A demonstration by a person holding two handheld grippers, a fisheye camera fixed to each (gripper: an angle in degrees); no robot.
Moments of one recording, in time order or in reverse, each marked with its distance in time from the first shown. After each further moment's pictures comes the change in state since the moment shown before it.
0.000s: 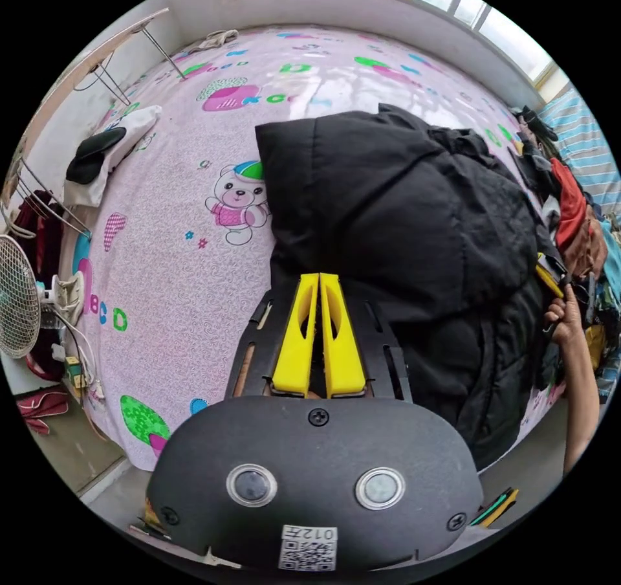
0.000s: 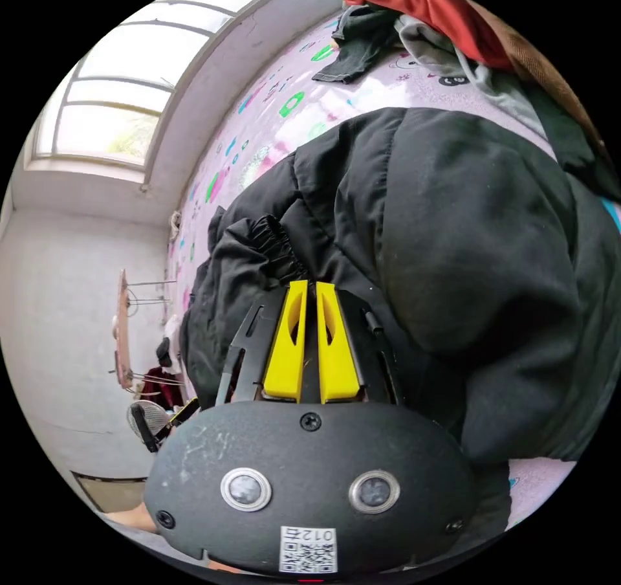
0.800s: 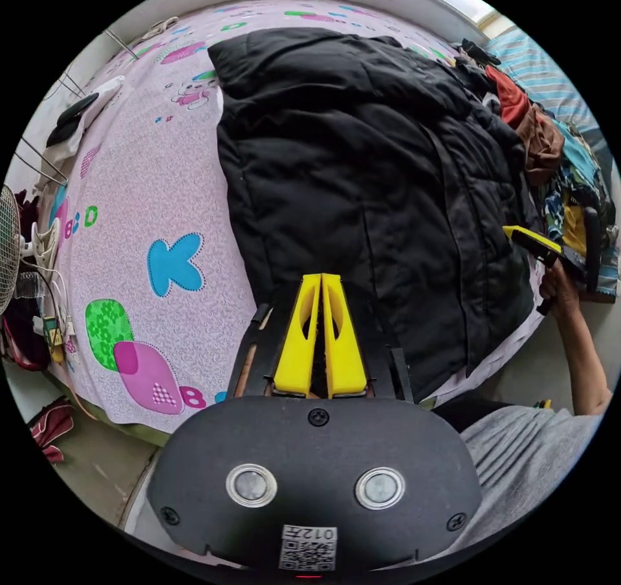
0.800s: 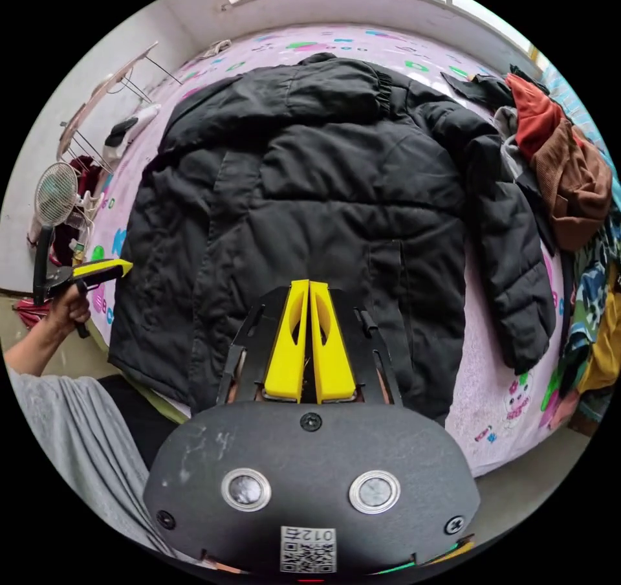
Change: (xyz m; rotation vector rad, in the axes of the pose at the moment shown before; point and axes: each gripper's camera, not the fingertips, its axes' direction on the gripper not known) left arm 0.062 0.162 -0.027 -0.121 0.046 0.237; right arm -0.338 0.383 0.185 -0.280 0.457 -0.616
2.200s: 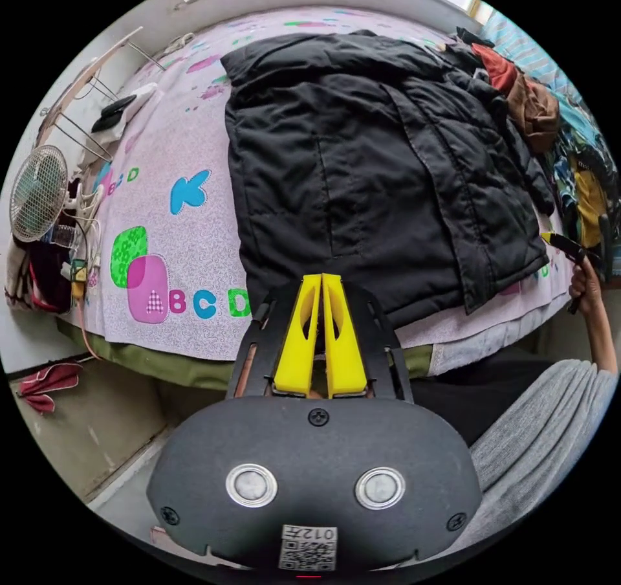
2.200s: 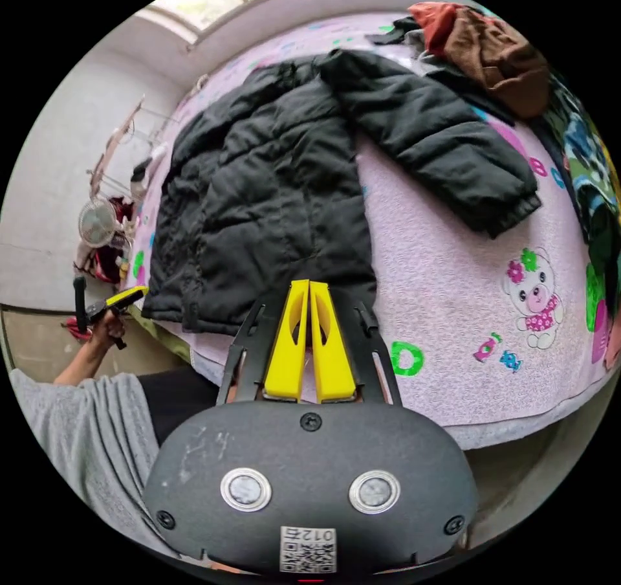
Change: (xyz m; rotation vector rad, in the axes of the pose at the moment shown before) left arm 0.135 0.141 -0.037 0.123 -0.116 -0.073; right arm 0.016 -0.209 -0.314 0.121 -0.328 0.222
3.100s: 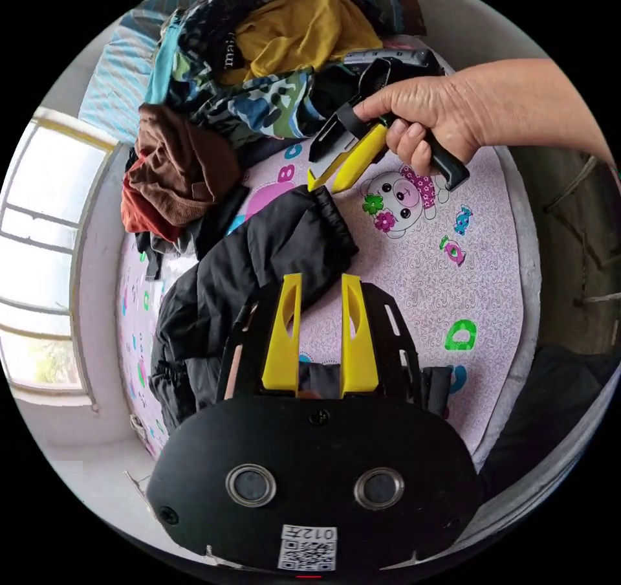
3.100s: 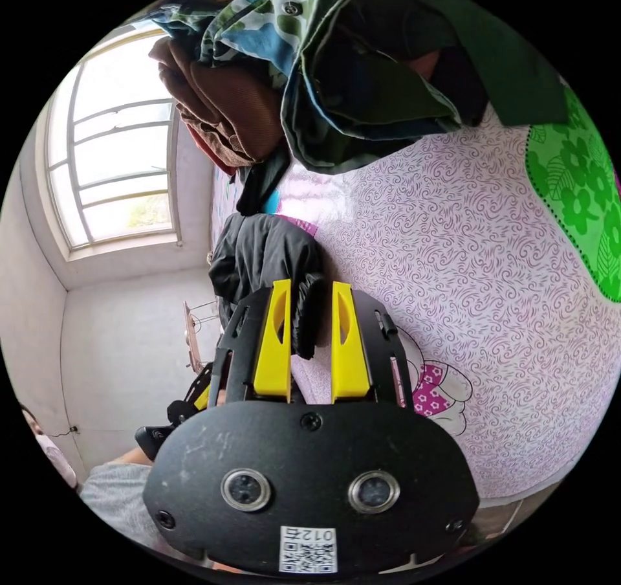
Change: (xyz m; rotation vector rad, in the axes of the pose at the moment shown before) left arm 0.544 -0.039 0.008 0.322 -0.188 1.357; right arm 0.340 -0.250 -0.220 0.217 -0.516 0.634
